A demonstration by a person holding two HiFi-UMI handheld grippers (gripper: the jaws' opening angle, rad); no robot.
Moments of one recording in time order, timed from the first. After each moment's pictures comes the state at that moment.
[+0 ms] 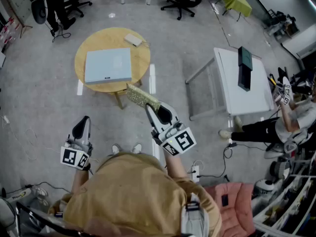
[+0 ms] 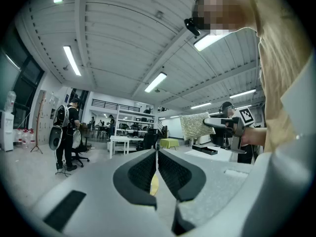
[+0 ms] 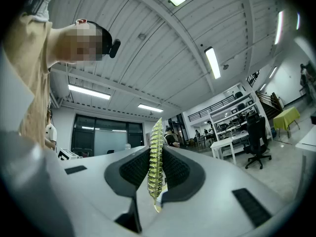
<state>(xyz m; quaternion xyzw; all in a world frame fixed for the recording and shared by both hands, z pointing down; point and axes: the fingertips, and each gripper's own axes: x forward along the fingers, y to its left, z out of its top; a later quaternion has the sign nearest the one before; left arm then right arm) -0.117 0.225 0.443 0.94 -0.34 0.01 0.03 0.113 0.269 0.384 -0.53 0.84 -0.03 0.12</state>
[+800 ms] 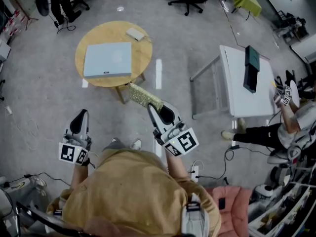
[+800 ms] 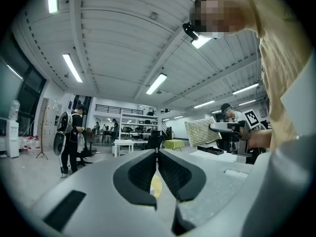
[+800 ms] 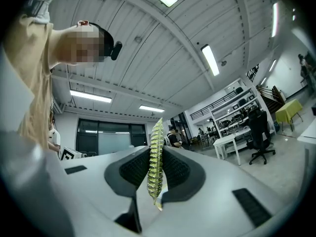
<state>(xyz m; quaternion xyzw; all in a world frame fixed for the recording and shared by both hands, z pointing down) -0.073 0.219 0.441 0.93 -0.36 0.00 0.01 0.160 0.273 0.408 -0.51 0.85 -0.04 0.14</state>
